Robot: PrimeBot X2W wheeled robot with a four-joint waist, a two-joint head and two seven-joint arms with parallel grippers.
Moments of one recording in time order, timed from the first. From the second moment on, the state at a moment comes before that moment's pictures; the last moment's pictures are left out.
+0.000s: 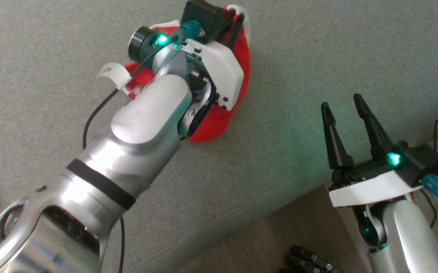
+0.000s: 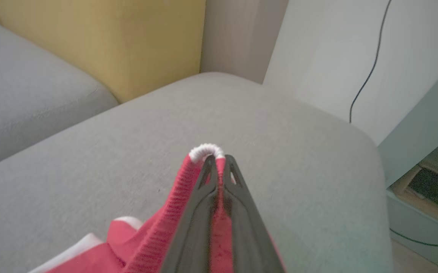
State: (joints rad) left arm -1.05 0.05 -0.98 0.67 -0.66 0.12 -0.03; right arm -0.17 -0.05 0.07 0.05 0.19 0.13 -0.25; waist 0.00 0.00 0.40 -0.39
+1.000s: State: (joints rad) left arm -0.52 0.39 -0.95 0.18 -0.89 0.14 -0.20; right arm -0.06 -0.05 -0.04 0.04 0.09 0.13 -0.25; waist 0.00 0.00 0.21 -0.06
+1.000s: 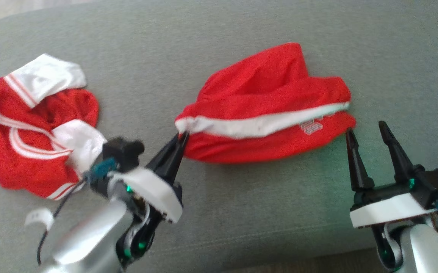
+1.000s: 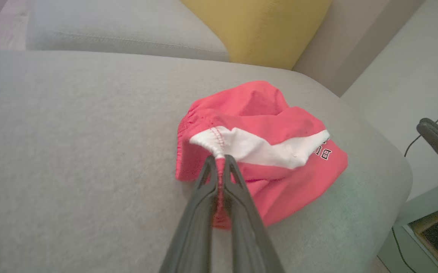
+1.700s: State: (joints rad) left arm -0.31 0.24 -0.59 0.26 -0.65 0.07 -0.25; right arm -0.24 -0.05 0.00 0.56 0.07 0.13 -0.25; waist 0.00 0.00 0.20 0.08
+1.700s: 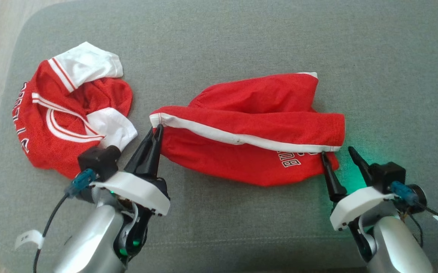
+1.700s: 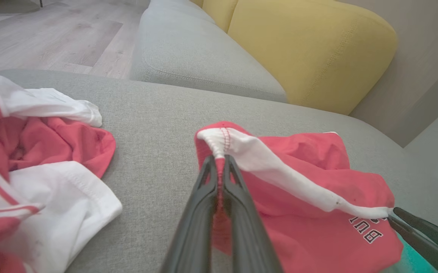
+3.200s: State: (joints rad) left arm -1.32 0.19 -0.47 0.39 -0.44 -0.12 -0.25; right arm -1.26 -0.12 -0.18 0.48 0.15 0.13 -0.23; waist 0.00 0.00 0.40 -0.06
